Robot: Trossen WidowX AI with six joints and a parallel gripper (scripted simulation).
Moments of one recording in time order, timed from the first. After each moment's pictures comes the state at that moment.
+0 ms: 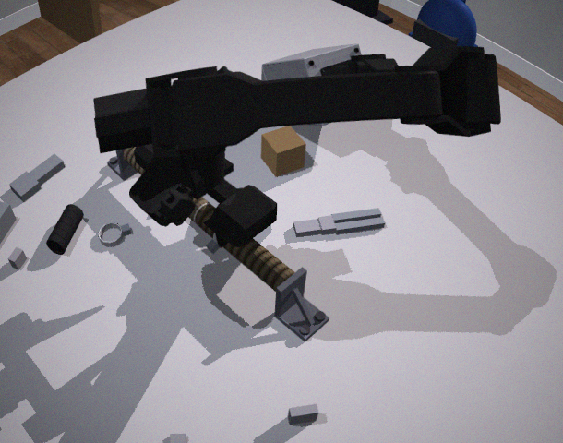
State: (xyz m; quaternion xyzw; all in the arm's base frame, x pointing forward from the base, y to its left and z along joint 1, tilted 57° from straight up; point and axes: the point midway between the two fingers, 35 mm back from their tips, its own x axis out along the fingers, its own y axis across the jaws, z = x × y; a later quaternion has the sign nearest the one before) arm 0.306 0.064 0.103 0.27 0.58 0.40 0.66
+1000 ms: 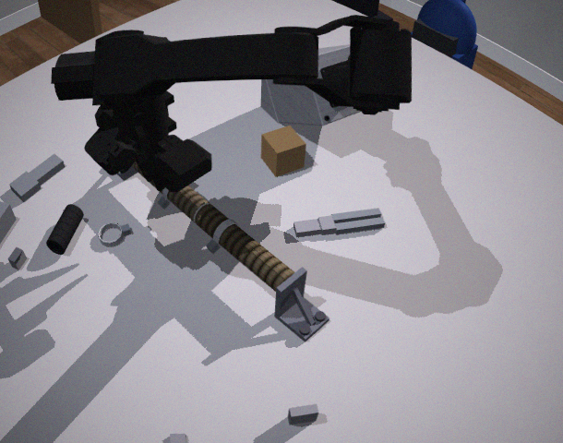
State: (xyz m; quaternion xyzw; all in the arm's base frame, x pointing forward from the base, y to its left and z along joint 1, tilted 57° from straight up) arm 0.324 0.010 0.012 0.28 0.58 0.40 0.65
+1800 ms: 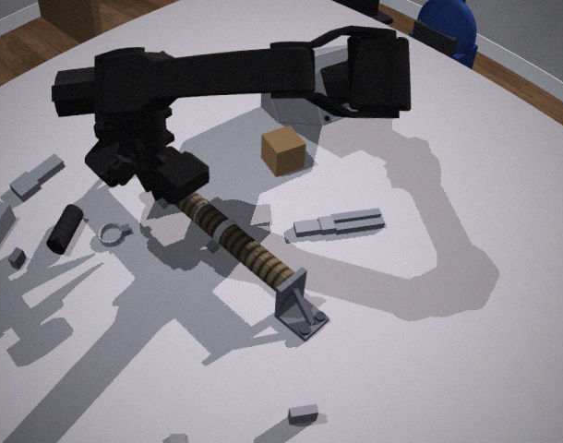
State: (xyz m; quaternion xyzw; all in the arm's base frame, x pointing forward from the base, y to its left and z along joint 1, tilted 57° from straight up) arm 0.329 0.025 0.000 0.27 0.58 0.40 0.66
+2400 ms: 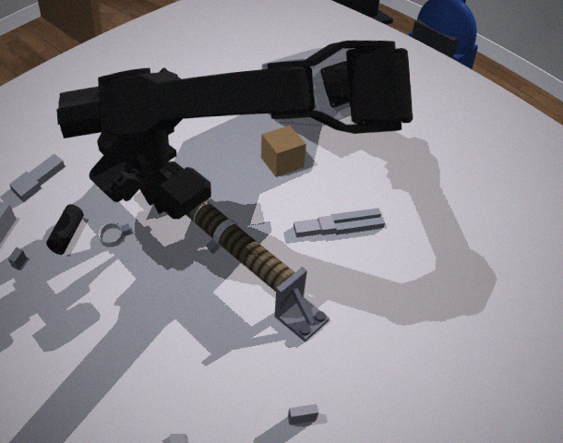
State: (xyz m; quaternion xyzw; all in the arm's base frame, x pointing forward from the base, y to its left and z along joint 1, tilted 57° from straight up) arm 0.328 0.047 -0.014 0.27 0.58 0.40 0.66
